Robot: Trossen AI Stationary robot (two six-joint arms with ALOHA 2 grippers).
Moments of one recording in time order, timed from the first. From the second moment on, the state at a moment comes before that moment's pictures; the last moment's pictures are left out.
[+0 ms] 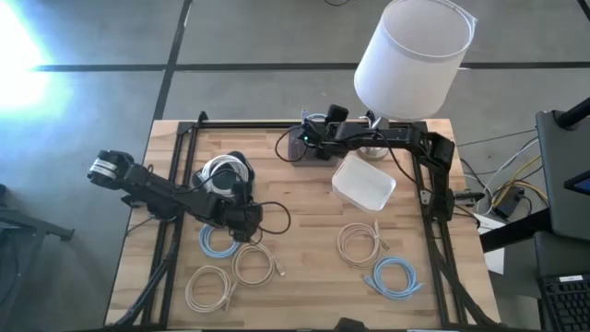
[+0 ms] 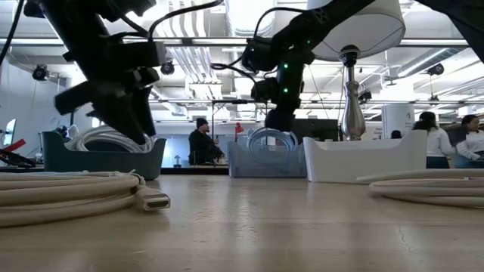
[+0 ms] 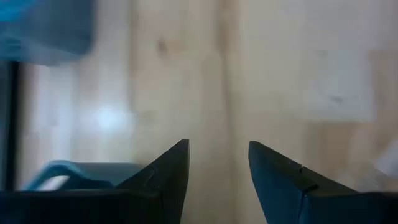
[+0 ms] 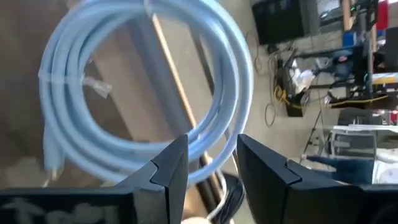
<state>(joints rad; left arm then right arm) -0.28 1.38 0.80 -0.56 -0.49 -0.08 -0.36 1.97 1.52 -0.69 0.81 -0.19</state>
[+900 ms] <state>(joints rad) -0.34 1.38 0.64 -0.69 -0.21 -0.09 0.04 1.88 1.52 -0.83 0.69 0.07</state>
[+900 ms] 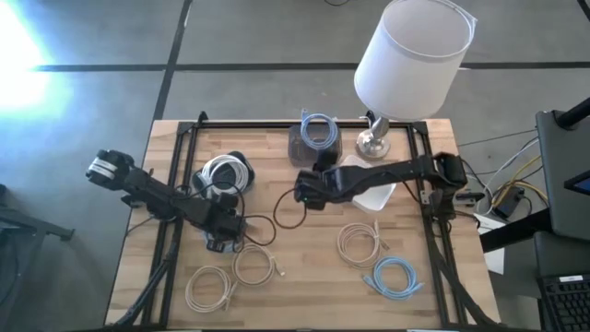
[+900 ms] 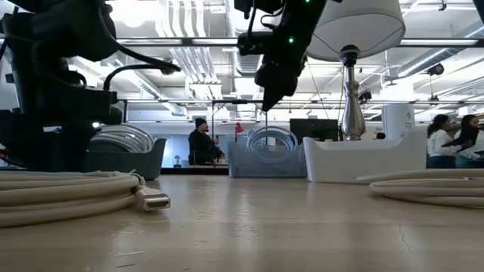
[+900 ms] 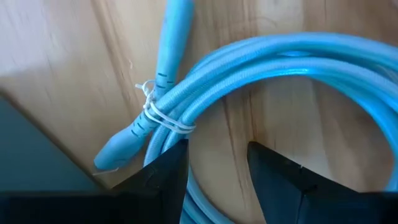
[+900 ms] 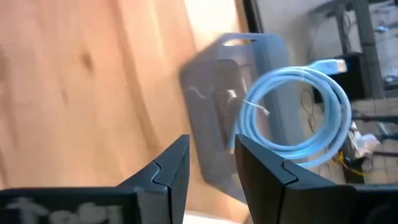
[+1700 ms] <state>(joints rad) -0.34 1.46 0.68 -0.50 -0.38 0.29 0.07 1.88 1.52 -0.77 0.67 0.08</state>
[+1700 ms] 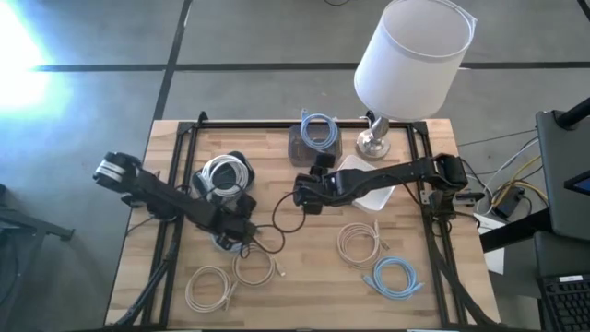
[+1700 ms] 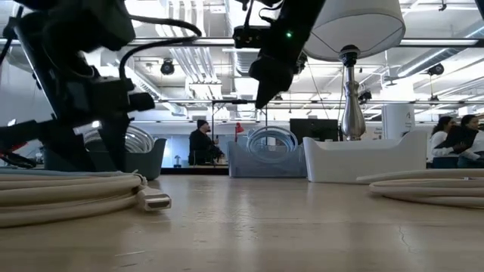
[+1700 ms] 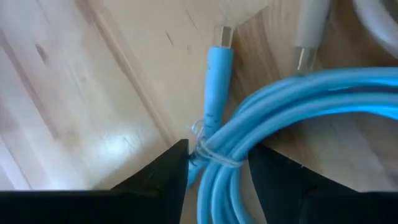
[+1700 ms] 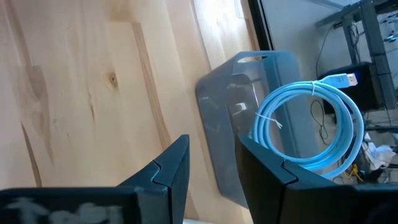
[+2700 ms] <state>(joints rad) -0.30 1.49 1.09 -0.64 -0.85 0.11 0.12 1.77 1.50 -1.00 0.68 0.34</state>
